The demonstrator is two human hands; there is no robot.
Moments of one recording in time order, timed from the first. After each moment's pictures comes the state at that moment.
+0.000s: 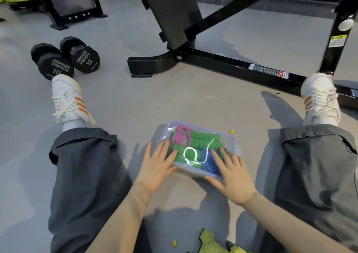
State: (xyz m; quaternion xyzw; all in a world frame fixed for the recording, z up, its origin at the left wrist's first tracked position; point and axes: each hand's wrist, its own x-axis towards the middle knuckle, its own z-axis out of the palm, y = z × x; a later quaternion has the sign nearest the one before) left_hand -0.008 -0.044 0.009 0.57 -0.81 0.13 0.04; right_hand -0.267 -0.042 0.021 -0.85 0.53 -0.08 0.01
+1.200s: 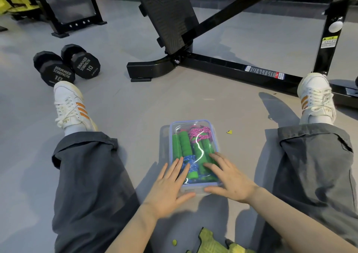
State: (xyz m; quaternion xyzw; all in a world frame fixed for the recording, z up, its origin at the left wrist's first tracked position) left_hand -0.041 0.004 -0.002 0.55 -0.83 0.00 0.03; right_hand -0.281 -0.047 0.017 -0.90 0.41 -0.08 0.09
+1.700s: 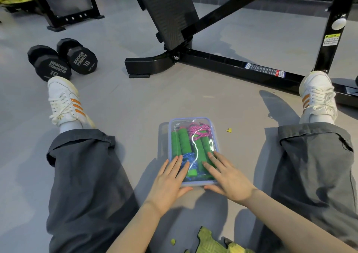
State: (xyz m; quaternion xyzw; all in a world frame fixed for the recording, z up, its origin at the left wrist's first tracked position) left_hand -0.049 -0.009 -0.011 0.55 -0.83 0.05 0.08; right_hand -0.276 -0.048 0.010 -0.92 0.39 -0.07 -0.02
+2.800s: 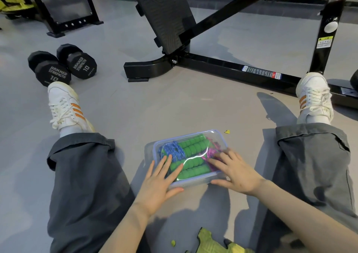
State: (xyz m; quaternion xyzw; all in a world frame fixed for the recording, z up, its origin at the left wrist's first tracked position) left_hand -0.017 -0.005 -0.012 0.56 -0.82 0.01 0.11; right_hand -0.300 -0.064 0.030 -0.92 0.39 -0.05 0.00
